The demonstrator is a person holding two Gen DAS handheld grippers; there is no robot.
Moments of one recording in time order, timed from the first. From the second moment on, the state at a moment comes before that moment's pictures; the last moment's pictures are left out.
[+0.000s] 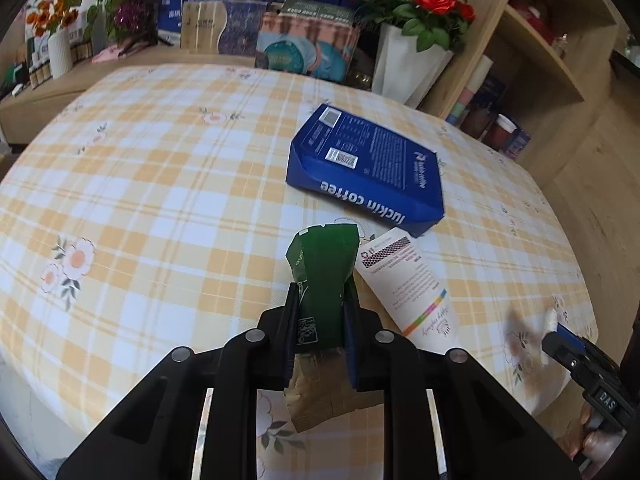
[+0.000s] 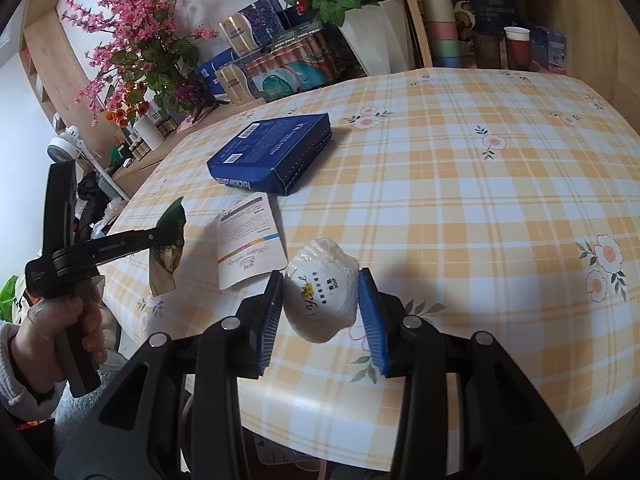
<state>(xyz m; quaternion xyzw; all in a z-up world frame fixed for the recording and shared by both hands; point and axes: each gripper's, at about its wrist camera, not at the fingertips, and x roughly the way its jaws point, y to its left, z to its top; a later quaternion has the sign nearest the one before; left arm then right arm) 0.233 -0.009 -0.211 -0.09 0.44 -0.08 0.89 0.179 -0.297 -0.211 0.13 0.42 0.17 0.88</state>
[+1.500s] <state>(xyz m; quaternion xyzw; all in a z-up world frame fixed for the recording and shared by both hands) 0.026 0.039 -0.103 -0.10 0.33 -0.13 0.93 0.049 -0.220 -0.161 0.07 0.39 0.23 0.89</state>
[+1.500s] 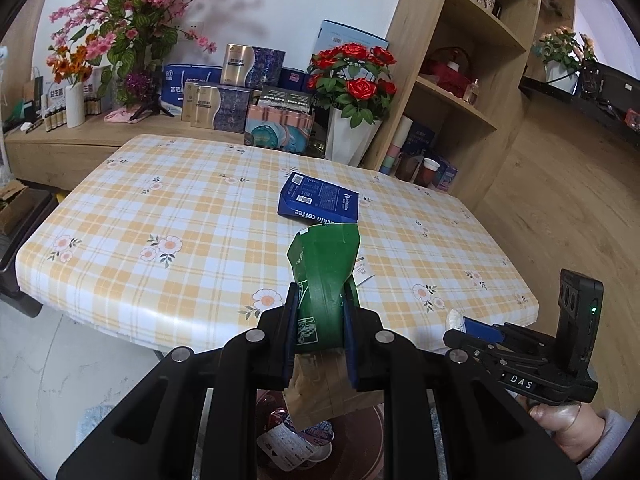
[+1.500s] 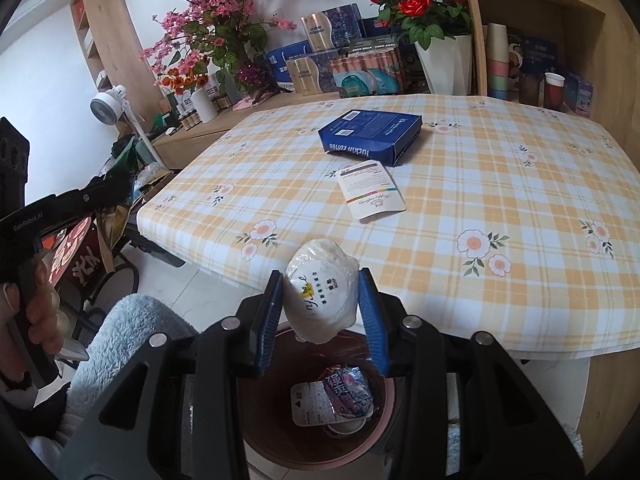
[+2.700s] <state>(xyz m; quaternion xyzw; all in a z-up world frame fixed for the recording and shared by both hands) 0.017 0.021 -0.142 -0.08 0.37 -0.14 0.92 0.051 -0.250 -0.152 0.09 0.34 0.12 0.93</state>
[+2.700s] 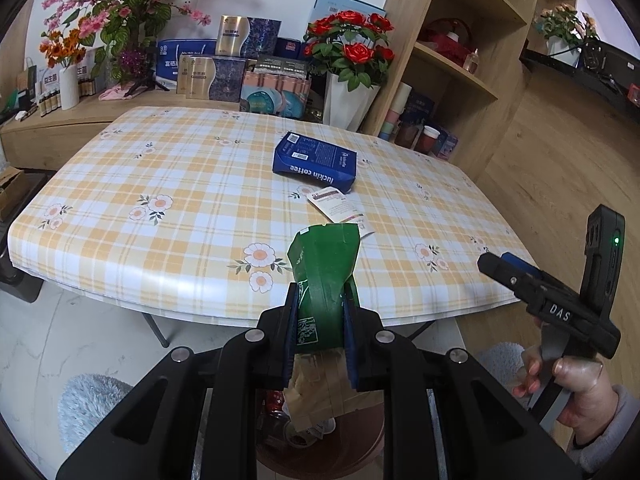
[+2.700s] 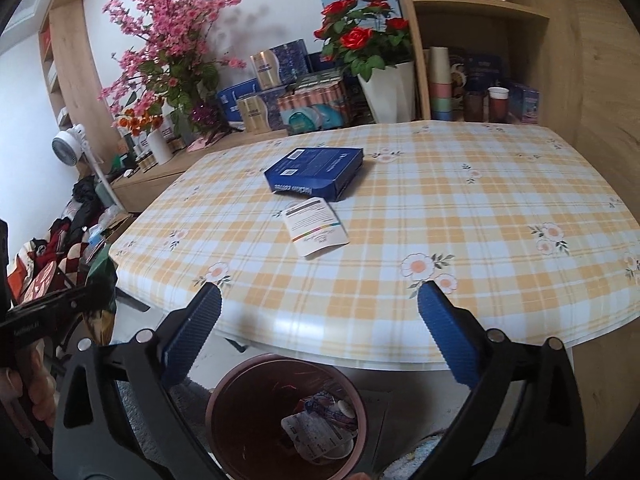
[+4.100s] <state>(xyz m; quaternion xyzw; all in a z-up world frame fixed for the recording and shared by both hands) 0.075 0.078 -0.140 -0.06 0.35 0.01 0.93 0.100 -0.249 -0.172 0.05 0.38 0.12 0.92</state>
